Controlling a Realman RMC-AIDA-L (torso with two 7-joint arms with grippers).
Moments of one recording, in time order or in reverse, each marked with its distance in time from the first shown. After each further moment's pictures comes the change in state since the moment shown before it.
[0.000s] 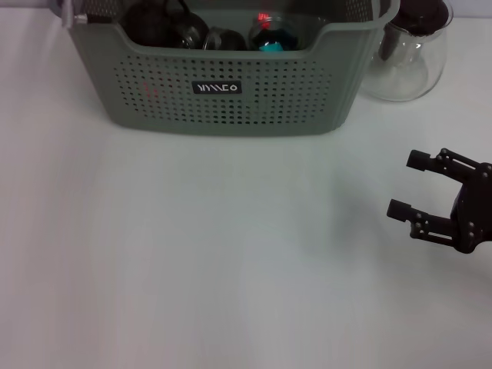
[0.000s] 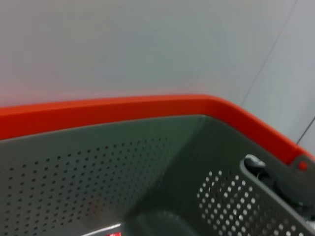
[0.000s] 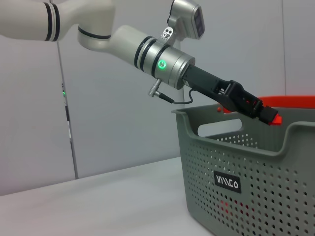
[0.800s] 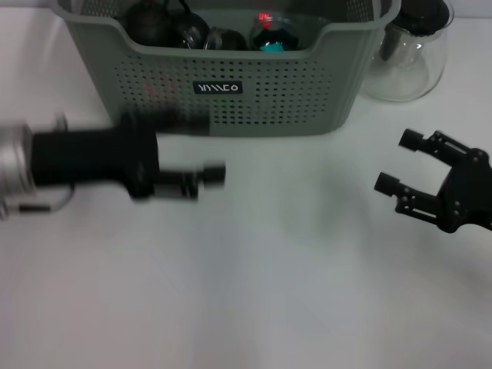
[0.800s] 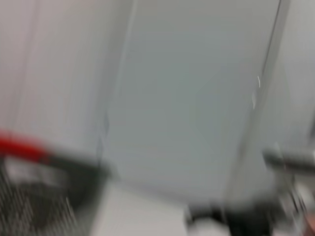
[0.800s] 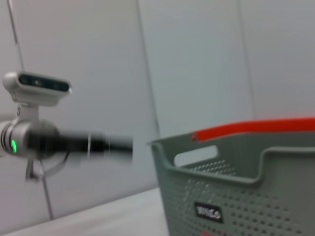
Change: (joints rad) left arm 0.373 -0.082 -0.299 -0.011 -0.171 0.767 0.824; right arm 0.020 0.065 0.151 0.028 -0.045 0.001 0.016
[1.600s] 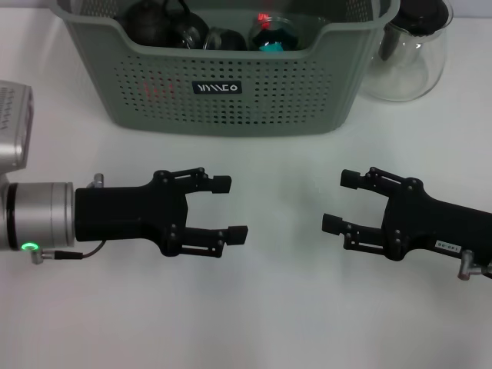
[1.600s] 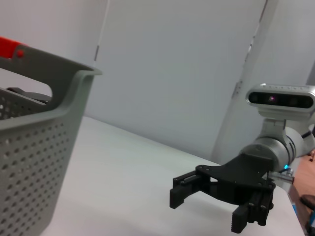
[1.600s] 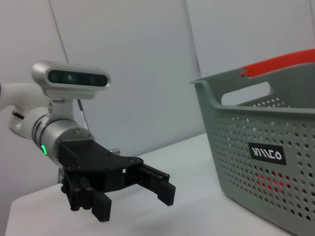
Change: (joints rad) left arm -0.004 -0.009 -0.017 -0.231 0.157 -0.138 0.190; right arm 0.084 0.038 -0.012 0.040 -0.178 0.081 0.054
